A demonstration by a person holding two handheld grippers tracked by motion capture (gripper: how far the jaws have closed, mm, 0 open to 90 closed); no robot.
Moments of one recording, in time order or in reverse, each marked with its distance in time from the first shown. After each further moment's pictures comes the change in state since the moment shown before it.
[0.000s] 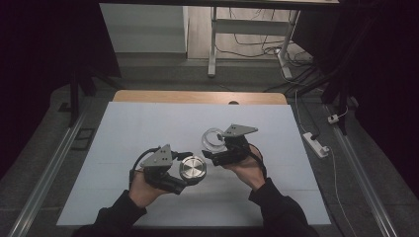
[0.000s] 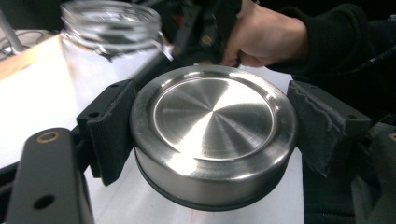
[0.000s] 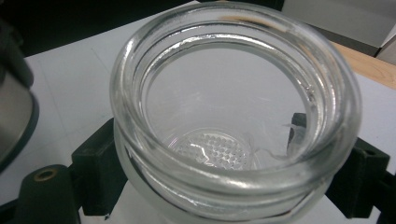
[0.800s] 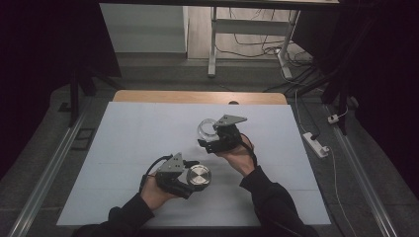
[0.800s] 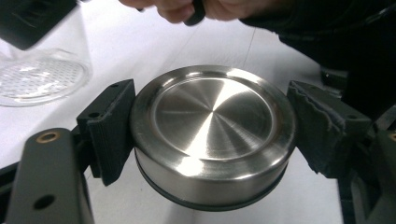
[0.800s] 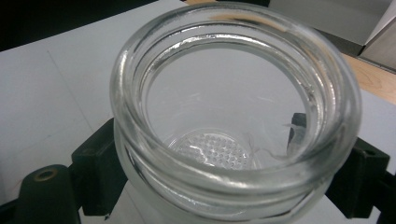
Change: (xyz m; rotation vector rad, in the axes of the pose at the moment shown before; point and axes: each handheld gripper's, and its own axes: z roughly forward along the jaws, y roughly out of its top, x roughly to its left) left arm 0.010 -0.040 0.046 0.088 -0.015 -0.009; right arm -0.026 0.009 0.044 0.014 -0.048 -0.004
